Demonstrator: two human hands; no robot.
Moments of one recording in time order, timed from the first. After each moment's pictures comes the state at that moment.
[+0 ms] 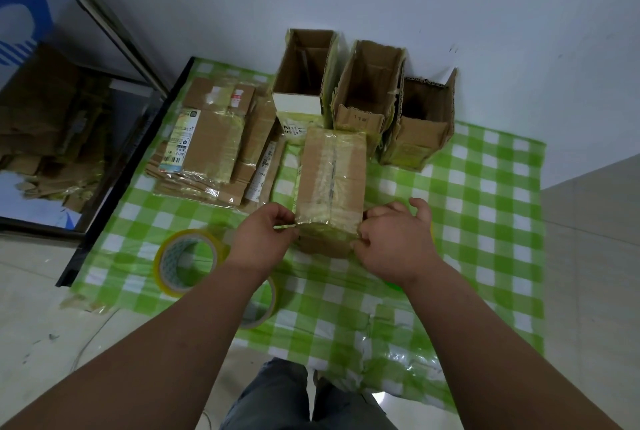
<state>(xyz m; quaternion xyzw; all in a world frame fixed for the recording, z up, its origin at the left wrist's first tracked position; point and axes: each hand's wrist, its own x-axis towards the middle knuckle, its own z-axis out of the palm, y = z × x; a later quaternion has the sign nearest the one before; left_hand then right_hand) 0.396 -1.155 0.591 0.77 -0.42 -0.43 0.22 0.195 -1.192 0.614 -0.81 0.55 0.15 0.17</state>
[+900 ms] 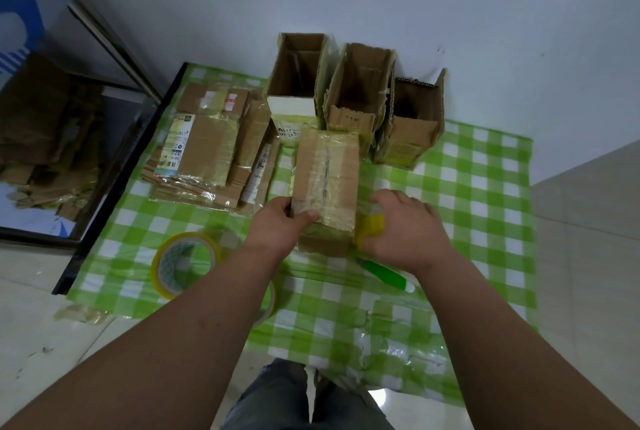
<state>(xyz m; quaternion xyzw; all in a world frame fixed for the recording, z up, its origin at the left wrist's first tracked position) 0.377 -1.172 0.596 0.75 -0.33 -0.51 0.26 0.177 -1.197 0.621 -0.74 0.62 0.08 0.24</state>
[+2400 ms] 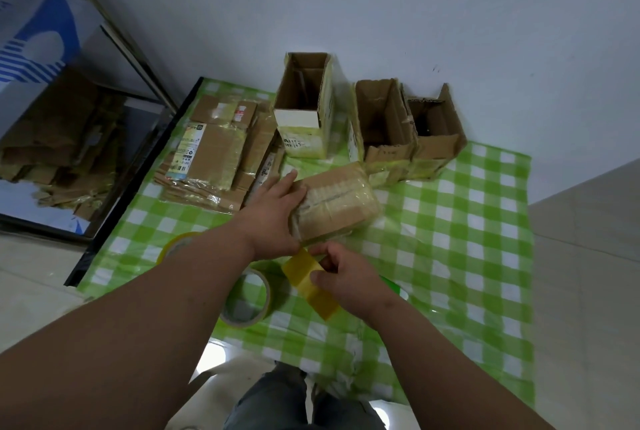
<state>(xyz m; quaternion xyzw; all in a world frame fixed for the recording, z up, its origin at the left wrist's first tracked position) 0.403 -1.185 0.620 0.64 -0.71 -0.28 -0.06 0.217 -1.139 0.602 -0.54 0.54 -0.11 0.63</state>
